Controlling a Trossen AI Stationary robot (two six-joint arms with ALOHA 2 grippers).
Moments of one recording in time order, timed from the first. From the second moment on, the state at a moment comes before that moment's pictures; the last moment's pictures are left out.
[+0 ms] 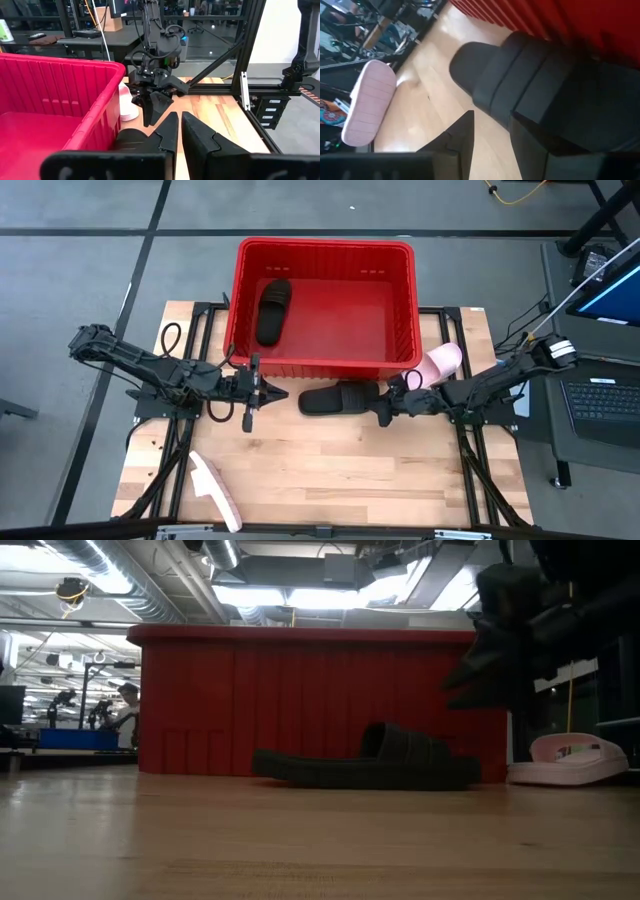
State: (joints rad) left arm -0.31 0.95 0.73 0.09 -0.33 -0.07; right arm 0.27 1.23 0.34 0.38 0.39 1.04
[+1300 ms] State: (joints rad) left arm -0.31 0.95 0.73 0.07 -0.33 -0.08; right arm 0.22 1.29 0.34 0.35 0.31 1.05
